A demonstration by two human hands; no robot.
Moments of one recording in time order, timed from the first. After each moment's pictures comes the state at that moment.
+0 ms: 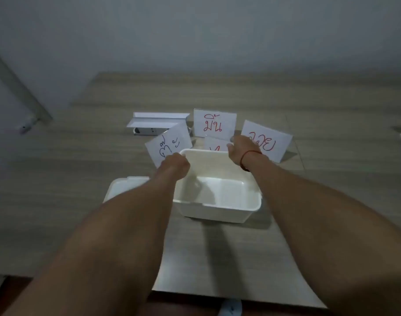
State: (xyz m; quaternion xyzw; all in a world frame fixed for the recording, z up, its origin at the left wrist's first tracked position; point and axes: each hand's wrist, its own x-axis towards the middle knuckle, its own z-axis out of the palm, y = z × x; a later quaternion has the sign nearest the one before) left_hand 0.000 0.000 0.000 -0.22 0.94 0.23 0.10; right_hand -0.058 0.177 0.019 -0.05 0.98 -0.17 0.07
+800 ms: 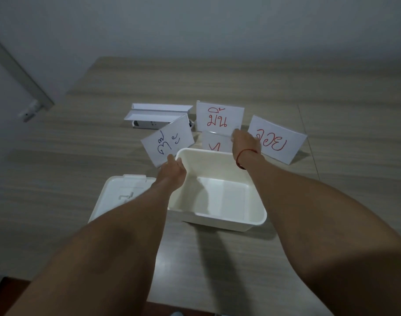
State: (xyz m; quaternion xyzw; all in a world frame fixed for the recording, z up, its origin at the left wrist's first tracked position) left_hand -0.012 -0.007 -0.042 -0.27 0.91 0.30 0.08; right_hand -0.104 0.163 -0.012 -0.04 0.99 -0.13 0.02
